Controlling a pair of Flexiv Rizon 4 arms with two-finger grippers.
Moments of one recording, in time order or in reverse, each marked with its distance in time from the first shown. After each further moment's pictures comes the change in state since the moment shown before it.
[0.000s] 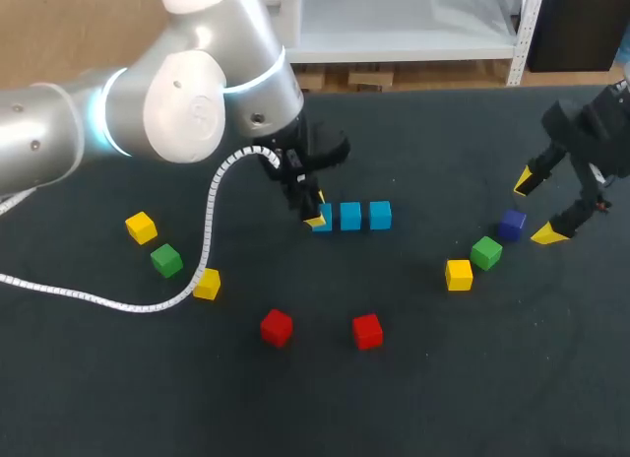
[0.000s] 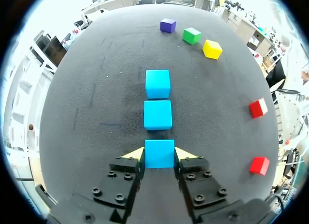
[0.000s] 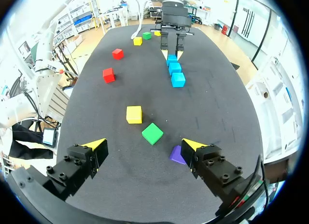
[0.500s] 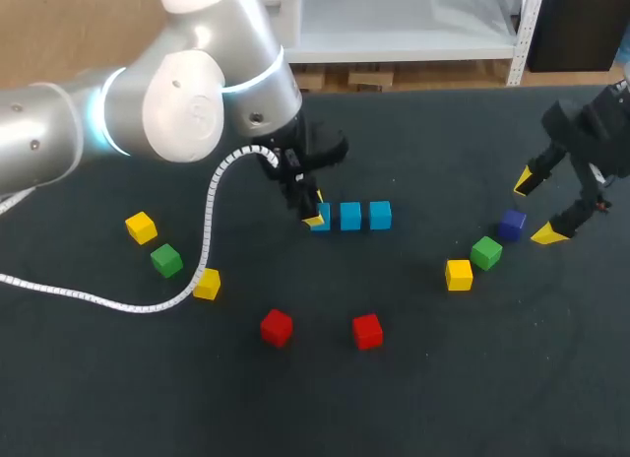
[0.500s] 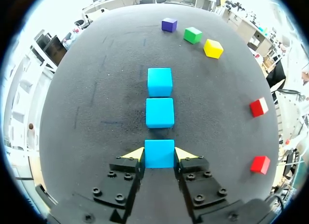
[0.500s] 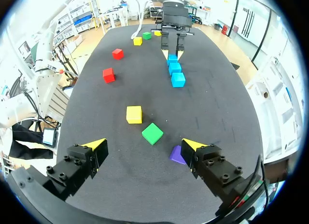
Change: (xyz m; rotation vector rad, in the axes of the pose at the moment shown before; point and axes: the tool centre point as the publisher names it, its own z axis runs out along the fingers) left arm 0.003 0.002 0.000 -0.001 0.003 -0.004; right arm 0.000 0.000 0.000 0.000 0.000 0.000
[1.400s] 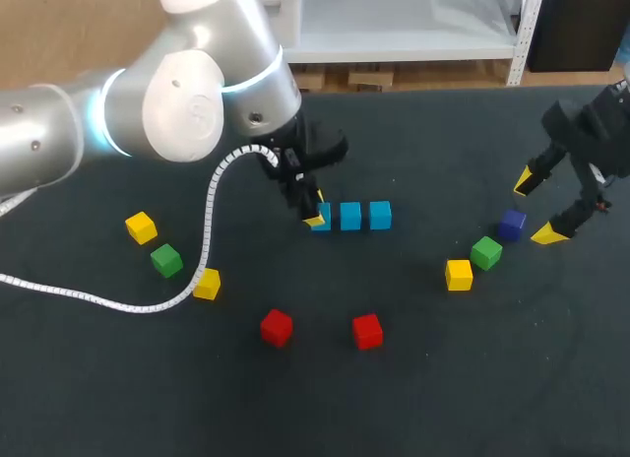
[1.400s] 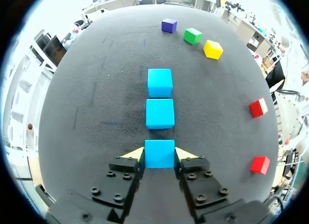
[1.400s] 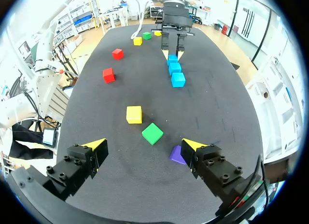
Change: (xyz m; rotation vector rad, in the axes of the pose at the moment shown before) left arm -0.001 0.000 0.001 0.008 -0.011 0.001; right arm 0.000 0.000 0.000 0.000 0.000 0.000
